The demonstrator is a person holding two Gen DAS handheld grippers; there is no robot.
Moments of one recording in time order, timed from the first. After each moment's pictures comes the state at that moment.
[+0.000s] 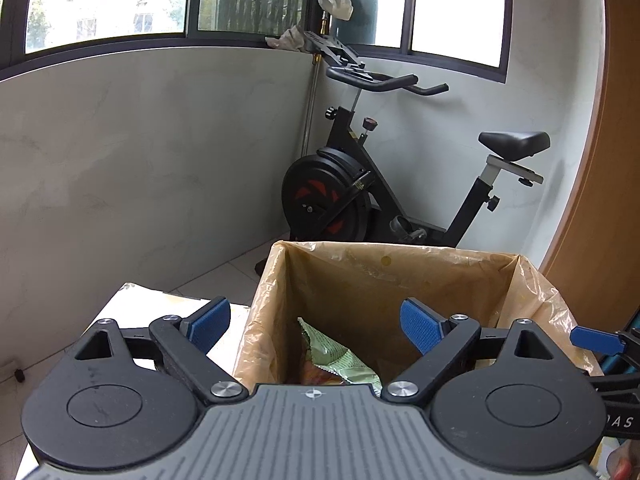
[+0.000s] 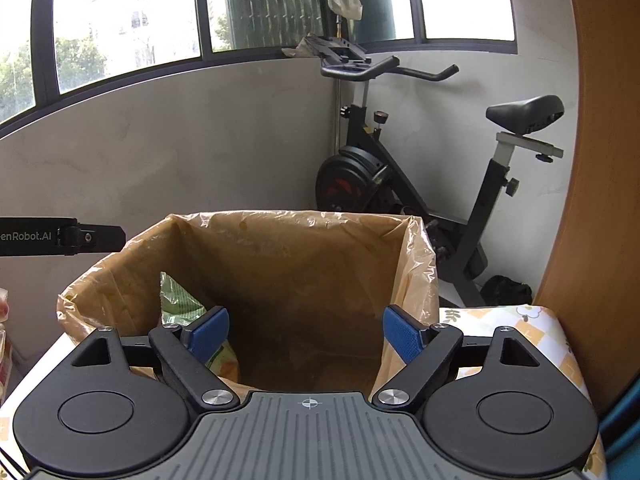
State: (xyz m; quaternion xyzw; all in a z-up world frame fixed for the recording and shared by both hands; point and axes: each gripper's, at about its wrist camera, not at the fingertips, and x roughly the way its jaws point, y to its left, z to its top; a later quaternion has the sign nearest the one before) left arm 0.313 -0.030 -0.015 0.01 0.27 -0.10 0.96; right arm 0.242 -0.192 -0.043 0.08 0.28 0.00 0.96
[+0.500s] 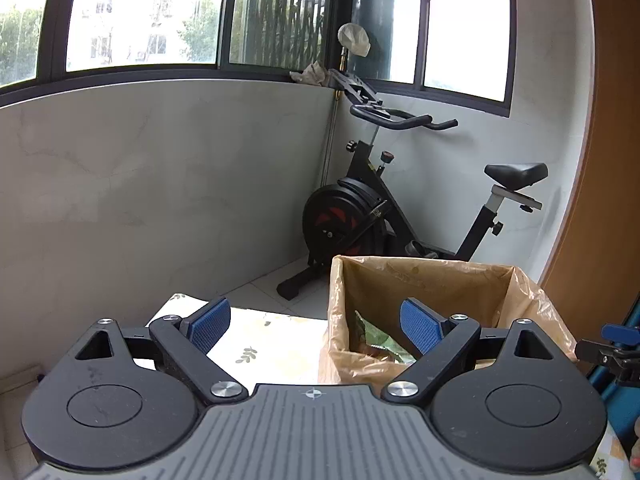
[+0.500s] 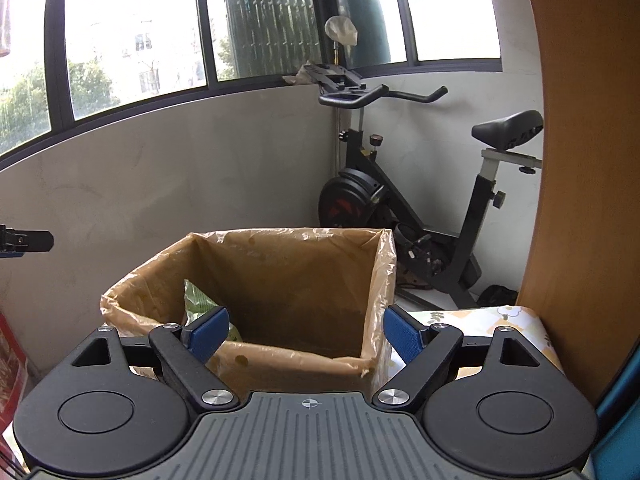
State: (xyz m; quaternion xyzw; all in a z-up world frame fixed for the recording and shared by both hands) left arm 0.224 0.037 0.016 0.01 0.22 -0.09 0.97; right arm 0.167 -0.207 -0.021 0.08 0.25 0.01 0.97
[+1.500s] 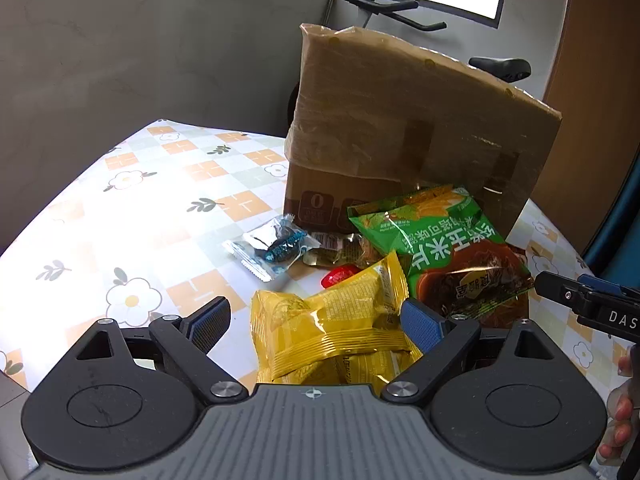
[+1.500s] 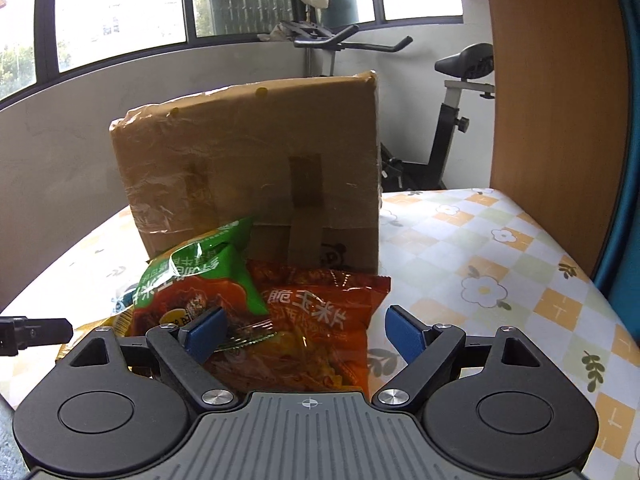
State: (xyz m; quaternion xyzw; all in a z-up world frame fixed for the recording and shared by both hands) left arm 0.127 0.036 -0.170 -0.03 0.34 -0.11 0.93; right arm 0.050 -0.139 -0.170 0.10 0.29 -0.05 0.95
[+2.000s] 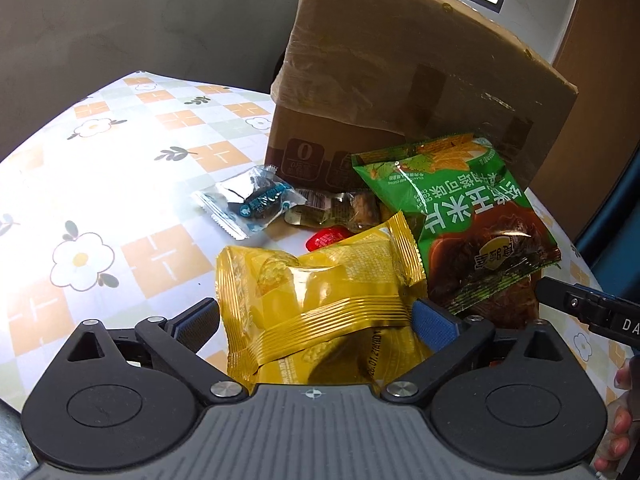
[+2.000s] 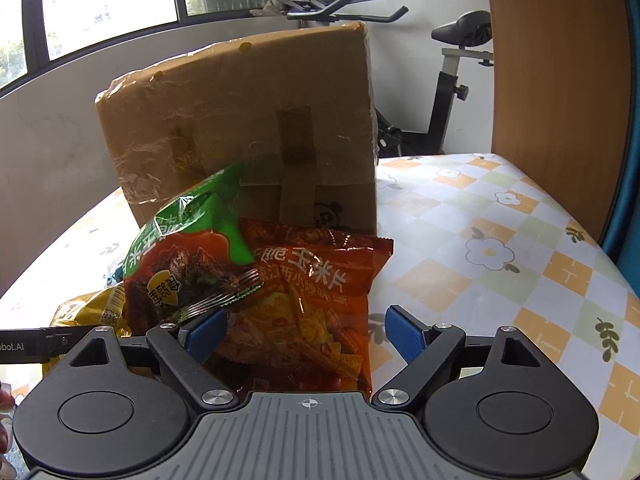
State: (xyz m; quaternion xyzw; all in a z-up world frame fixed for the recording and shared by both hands) left arm 0.145 0.035 -0.215 -0.06 0.38 -0.15 0.91; right arm 0.060 -0.145 -0.194 0.12 0.33 -0.05 0.93
